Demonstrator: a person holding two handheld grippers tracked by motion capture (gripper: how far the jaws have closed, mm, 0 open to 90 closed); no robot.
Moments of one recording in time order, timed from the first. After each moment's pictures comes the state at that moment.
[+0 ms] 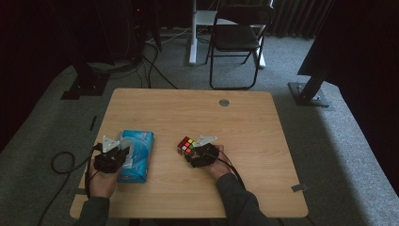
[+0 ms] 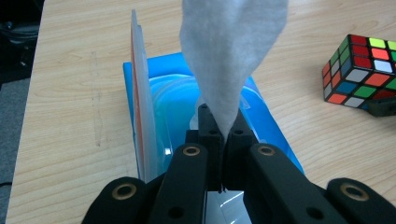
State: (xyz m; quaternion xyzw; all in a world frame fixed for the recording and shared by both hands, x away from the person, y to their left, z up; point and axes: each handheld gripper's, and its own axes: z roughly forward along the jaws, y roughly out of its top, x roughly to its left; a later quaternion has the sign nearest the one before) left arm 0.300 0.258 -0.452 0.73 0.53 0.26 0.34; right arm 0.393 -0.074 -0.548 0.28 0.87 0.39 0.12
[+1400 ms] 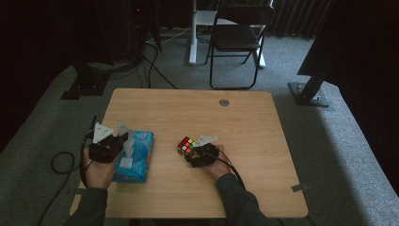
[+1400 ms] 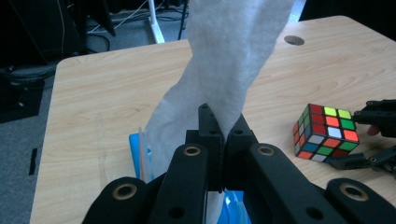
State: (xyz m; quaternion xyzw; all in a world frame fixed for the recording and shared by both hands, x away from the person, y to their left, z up) left arm 0.304 0.254 -0.399 0.71 0.50 0.29 0.41; right arm 0.393 -0.074 -0.548 0.28 0.87 0.39 0.12
